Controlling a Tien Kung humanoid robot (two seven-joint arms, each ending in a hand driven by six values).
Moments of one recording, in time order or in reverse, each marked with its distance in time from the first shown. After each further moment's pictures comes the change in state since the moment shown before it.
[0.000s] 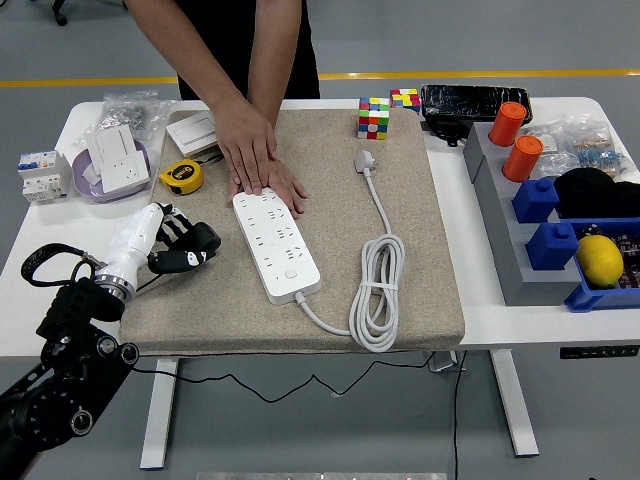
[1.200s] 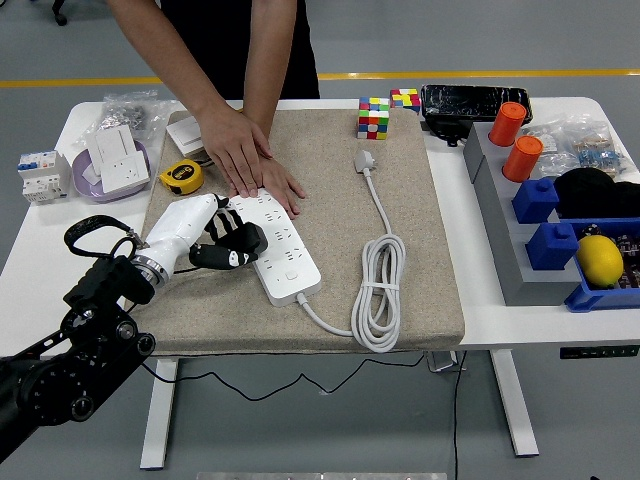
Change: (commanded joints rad) left arm -0.136 0.094 0.281 -0.013 -0.109 -0.029 -0.017; right arm 0.004 -0.005 -0.002 0.000 -0.005 0.001 -0.003
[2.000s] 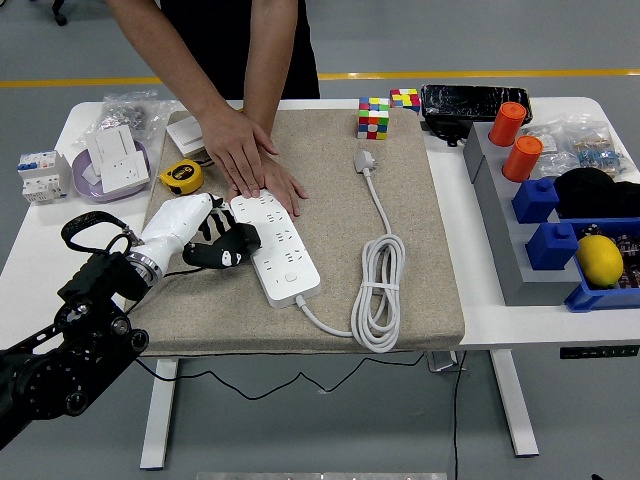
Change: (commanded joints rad) left arm -0.025 0.030 0.020 0.018 0.013 -0.016 -0.004; right arm 0.005 -0.002 0.006 0.000 0.004 -0.001 0.002
